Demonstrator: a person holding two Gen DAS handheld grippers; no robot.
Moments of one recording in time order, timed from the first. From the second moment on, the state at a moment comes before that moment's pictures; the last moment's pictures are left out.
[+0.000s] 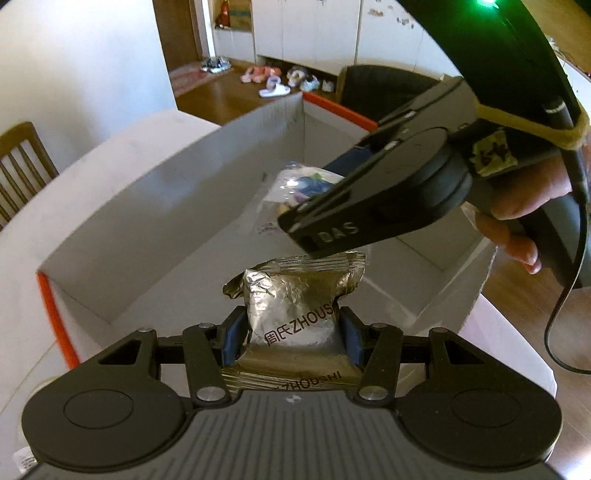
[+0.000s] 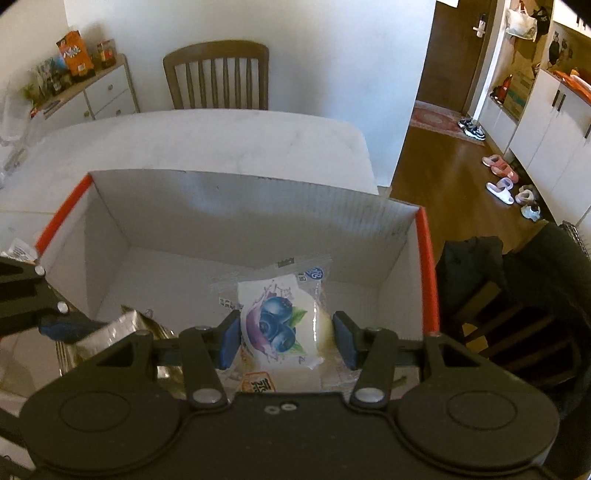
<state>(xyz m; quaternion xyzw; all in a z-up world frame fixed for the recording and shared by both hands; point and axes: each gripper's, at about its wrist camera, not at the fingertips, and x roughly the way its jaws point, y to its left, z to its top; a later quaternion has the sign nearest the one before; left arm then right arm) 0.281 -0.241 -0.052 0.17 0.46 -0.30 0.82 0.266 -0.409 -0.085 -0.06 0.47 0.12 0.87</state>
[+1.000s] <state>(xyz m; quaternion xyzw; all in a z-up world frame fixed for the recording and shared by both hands) 0.298 -0.248 -0.063 0.15 0.54 -0.31 0.77 0.289 -0.390 -0.118 -0.08 0.53 0.12 0.83</state>
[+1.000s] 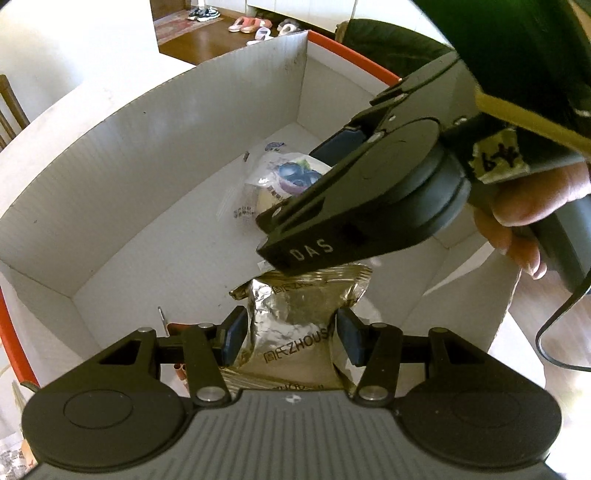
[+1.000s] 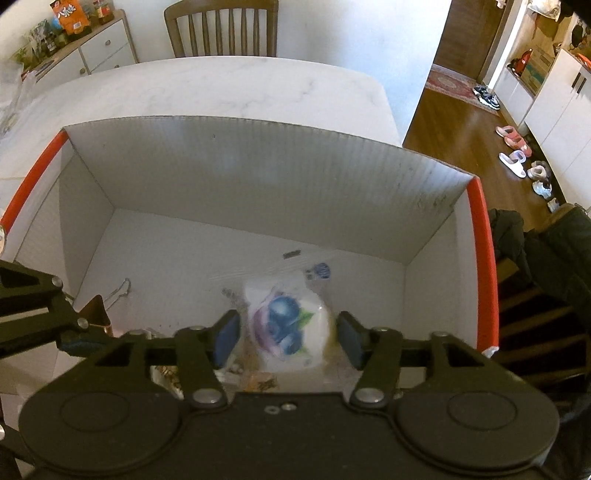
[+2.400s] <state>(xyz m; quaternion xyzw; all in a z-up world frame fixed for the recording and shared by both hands) 0.249 -0.194 -0.008 0.06 0.41 -0.31 0.86 0.195 -0.402 0.008 0.01 0.34 0.16 0.92</state>
